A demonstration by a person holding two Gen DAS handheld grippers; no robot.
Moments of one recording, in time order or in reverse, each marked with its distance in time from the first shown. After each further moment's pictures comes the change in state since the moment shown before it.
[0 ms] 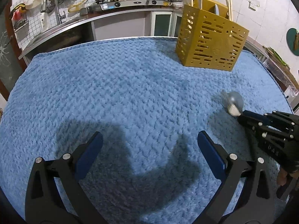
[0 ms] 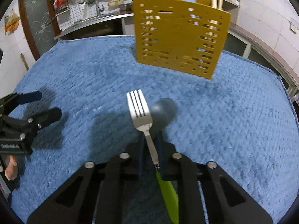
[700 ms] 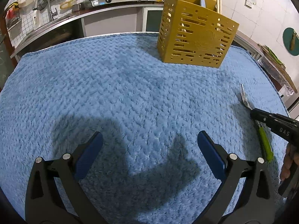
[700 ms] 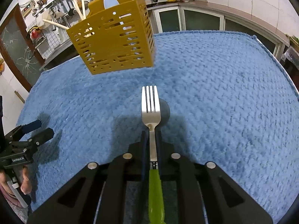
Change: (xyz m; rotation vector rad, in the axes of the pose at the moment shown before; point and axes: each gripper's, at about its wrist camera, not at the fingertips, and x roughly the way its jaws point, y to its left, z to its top) left arm 0.011 -0.037 0.005 -0.001 0.031 -0.046; right arm -0.017 -0.096 -0.019 0.264 0.013 0.025
